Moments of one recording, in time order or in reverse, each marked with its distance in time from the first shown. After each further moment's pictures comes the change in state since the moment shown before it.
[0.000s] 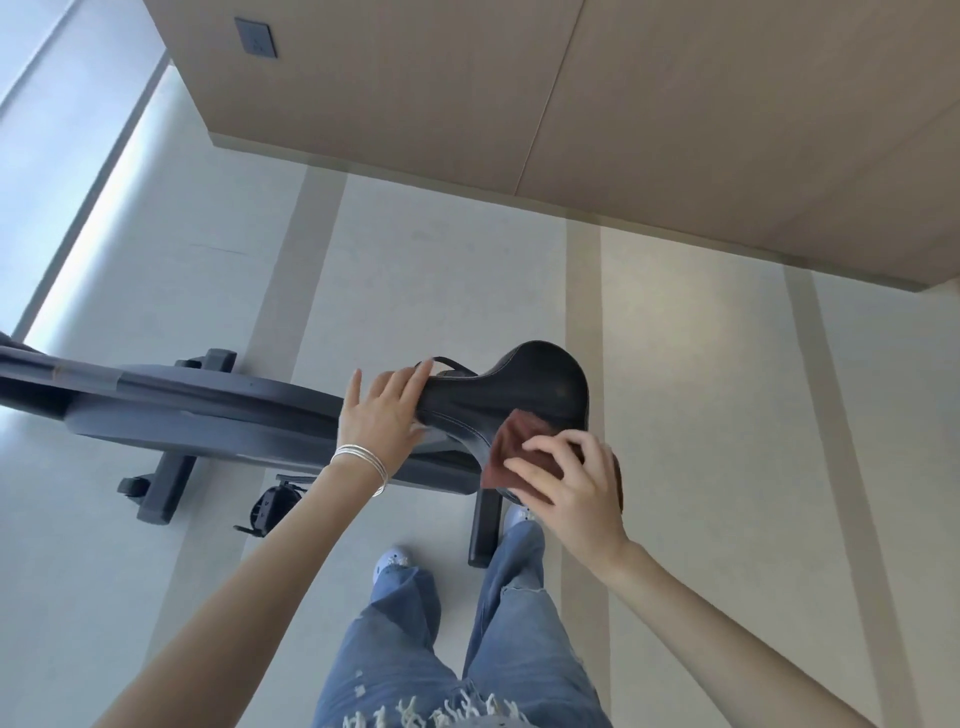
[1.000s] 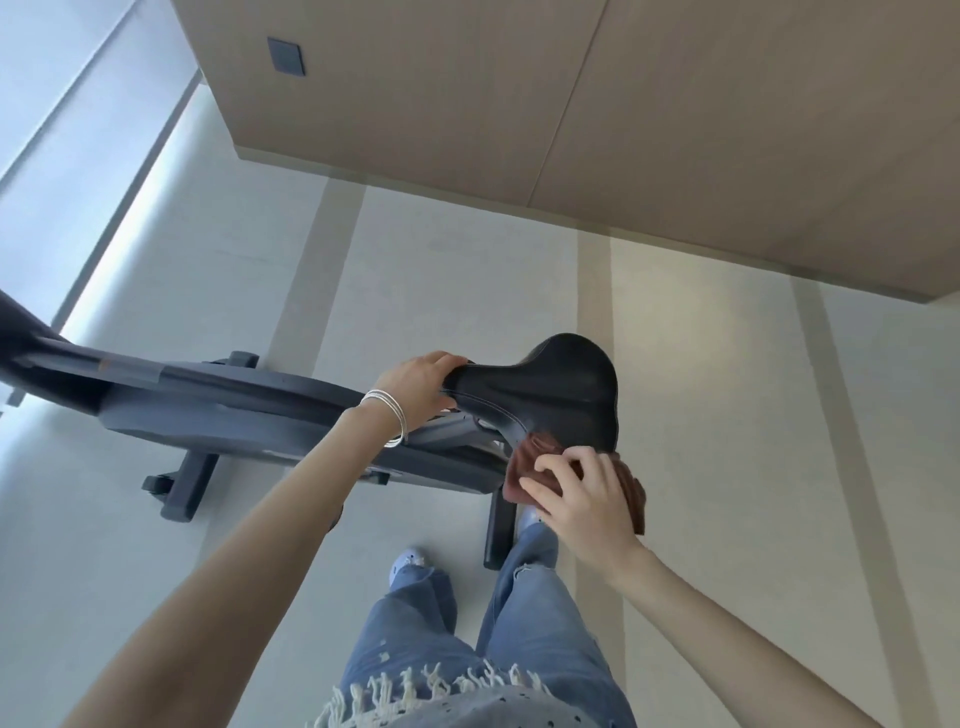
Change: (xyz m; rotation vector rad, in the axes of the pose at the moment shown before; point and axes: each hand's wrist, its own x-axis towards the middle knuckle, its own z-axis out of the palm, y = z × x) left_hand 0.018 -0.024 -0.024 -0.306 -0.192 0.169; right_hand -0.019 -0.036 -0.004 -0.216 -0.207 -0.175
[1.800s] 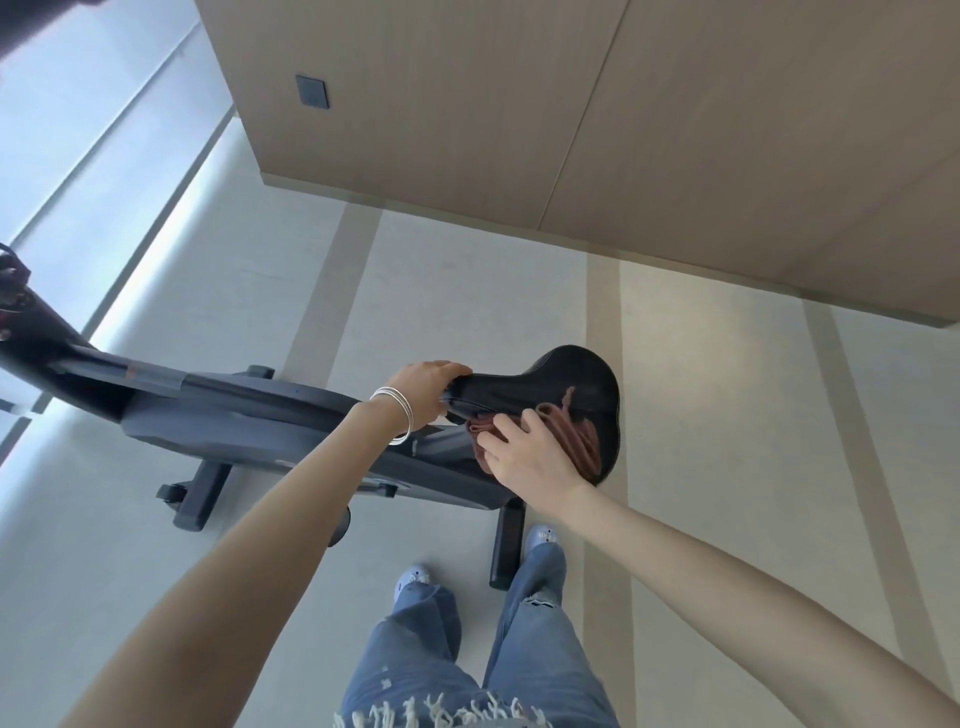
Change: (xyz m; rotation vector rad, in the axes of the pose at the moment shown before) left_hand 0.002 0.003 -0.007 0.093 -0.032 -0.021; right_hand 0.082 -0.013 -0.001 -0.285 -0.179 -0.377
